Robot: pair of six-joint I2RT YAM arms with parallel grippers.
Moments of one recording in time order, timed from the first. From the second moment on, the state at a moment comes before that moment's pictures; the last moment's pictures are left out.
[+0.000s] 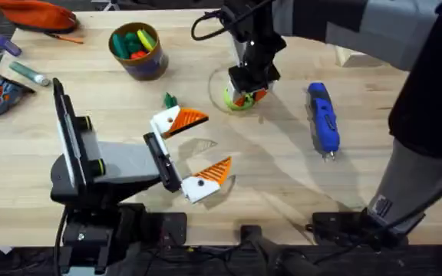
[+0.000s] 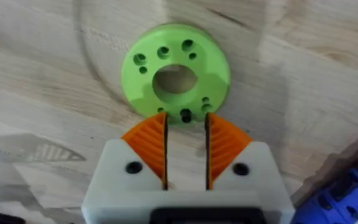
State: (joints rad) left arm -0.01 0.01 0.01 -0.12 1.08 0.08; right arm 0.59 2.08 1.67 -1.13 -0.03 0.25
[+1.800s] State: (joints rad) left arm -0.01 0.01 0.01 -0.12 1.08 0.08; right arm 0.60 2.08 1.67 -1.10 0.02 0.24
